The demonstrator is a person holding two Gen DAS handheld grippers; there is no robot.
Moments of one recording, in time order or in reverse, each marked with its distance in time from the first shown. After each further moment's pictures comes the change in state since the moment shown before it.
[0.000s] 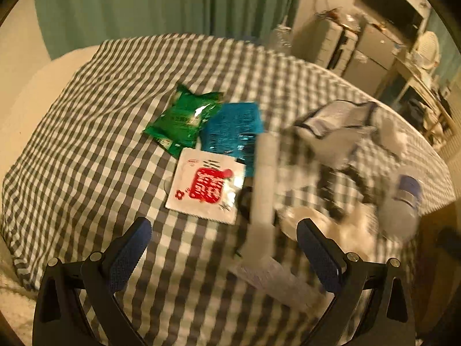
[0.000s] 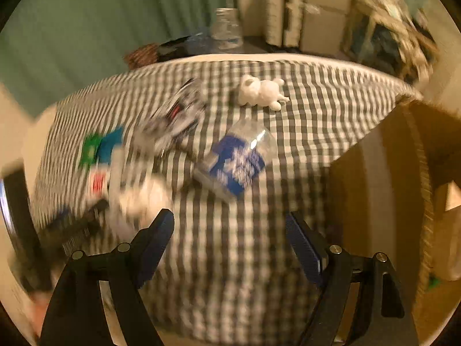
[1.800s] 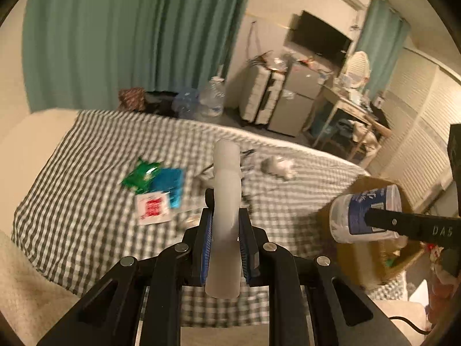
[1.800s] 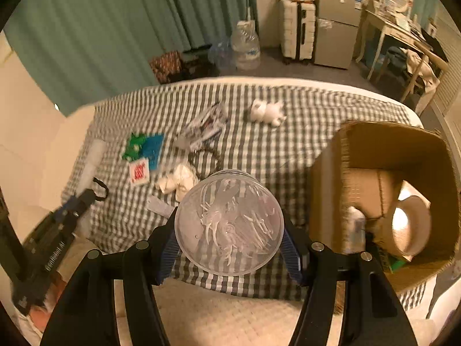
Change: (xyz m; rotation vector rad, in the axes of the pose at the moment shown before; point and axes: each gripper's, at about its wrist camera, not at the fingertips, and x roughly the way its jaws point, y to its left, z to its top) left arm -0.203 -0.026 -0.026 0.148 -0.252 -0.314; right arm -0.134 -0.023 -0.023 -0.131 -0.026 0.115
